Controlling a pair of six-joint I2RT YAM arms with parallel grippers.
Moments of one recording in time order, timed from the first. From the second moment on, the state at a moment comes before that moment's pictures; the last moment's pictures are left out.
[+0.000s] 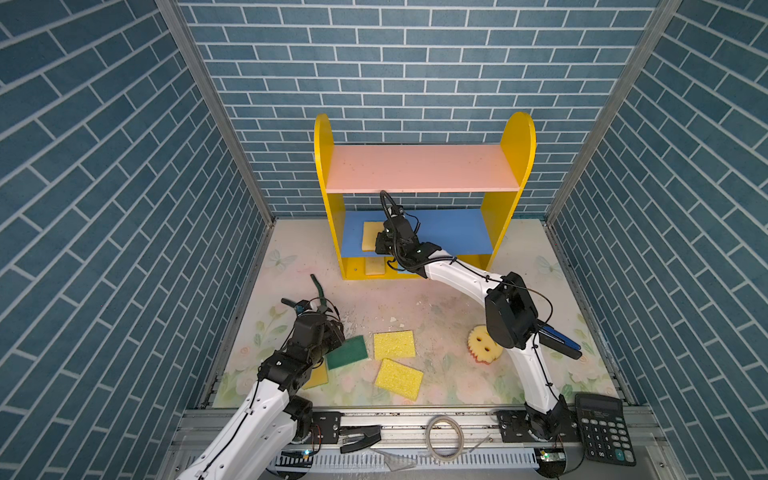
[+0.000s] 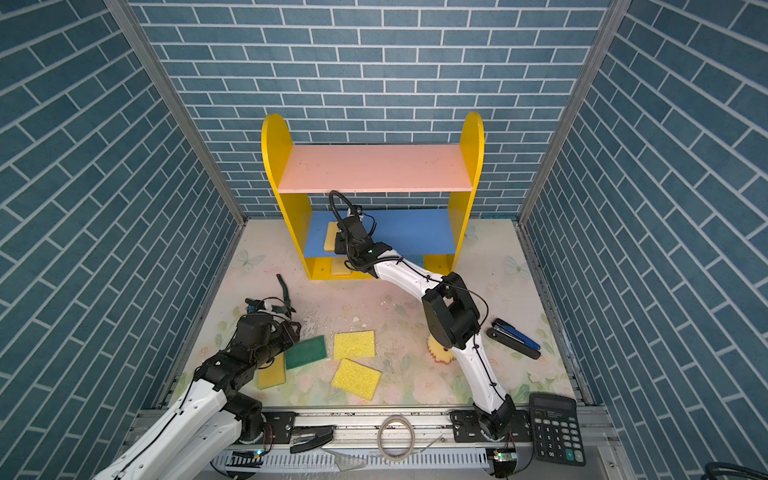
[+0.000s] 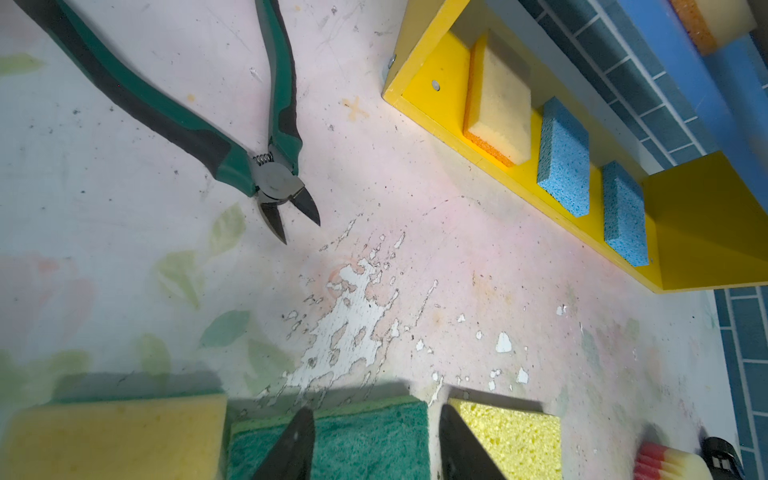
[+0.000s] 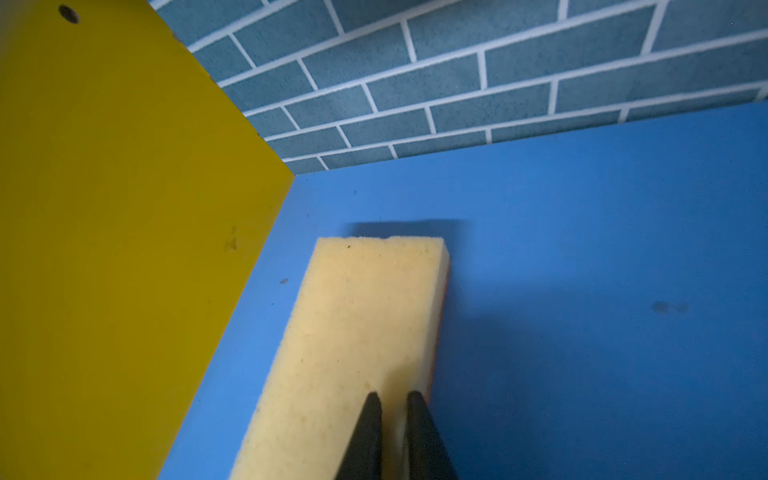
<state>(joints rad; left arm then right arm) -0.36 0.65 0.36 -0.47 -0.07 -0.79 0.83 2.24 1.93 -0.17 0.22 0.55</state>
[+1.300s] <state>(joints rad) -0.36 0.60 0.37 -0.53 -0.05 -0.77 0.83 2.24 2.08 -0.29 0.23 0.42</state>
